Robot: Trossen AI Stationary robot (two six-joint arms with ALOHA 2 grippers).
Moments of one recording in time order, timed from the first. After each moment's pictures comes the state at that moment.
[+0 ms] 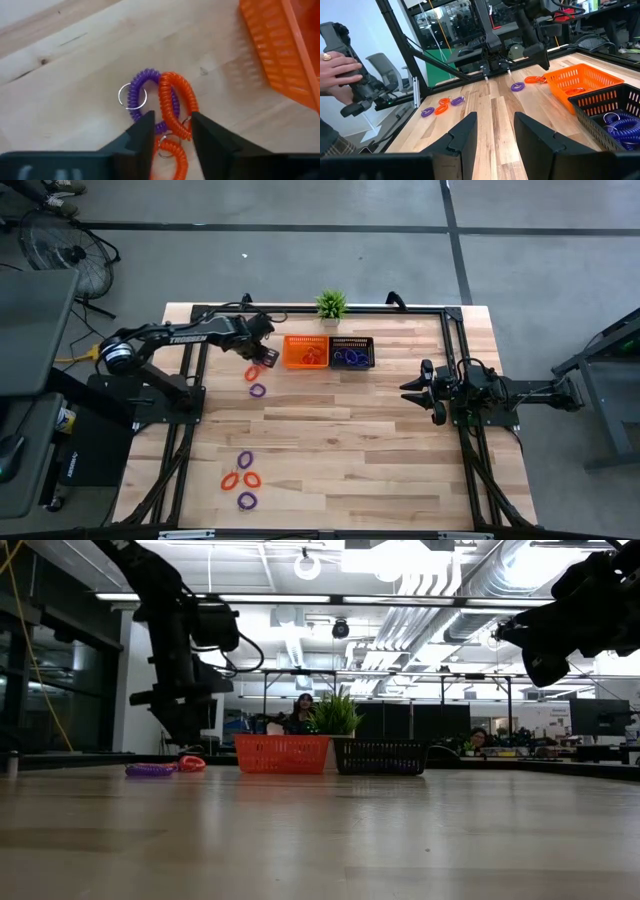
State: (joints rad) left arm 0.56 1.44 0.84 -0.65 -0.10 -0.55; right arm -0.01 0.05 0.01 0.03 -0.04 0.31
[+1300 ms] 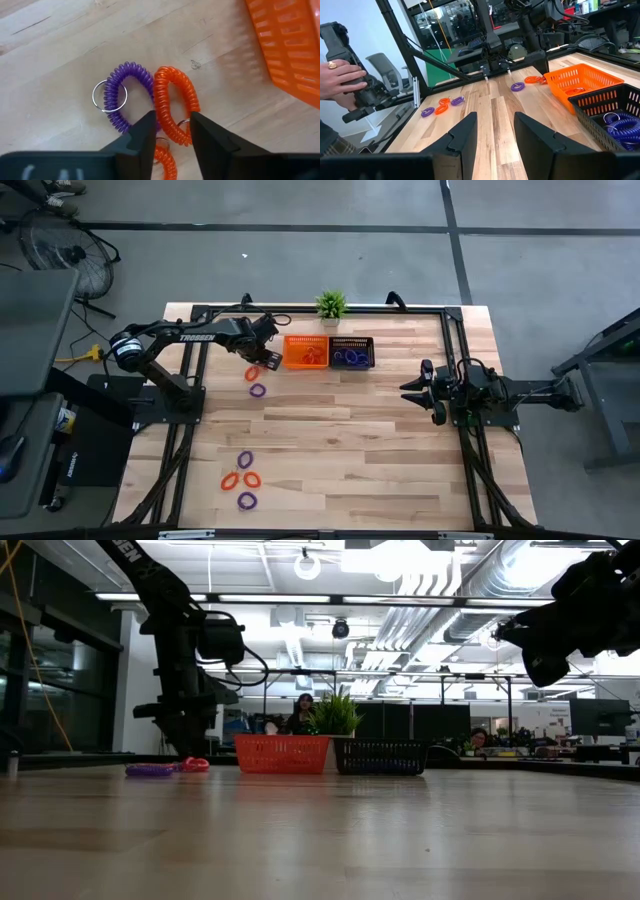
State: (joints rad) left arm 0.56 1.52 0.84 -0.60 -0.04 -0.56; right arm -0.01 0.05 0.01 0.03 -0.04 0.31
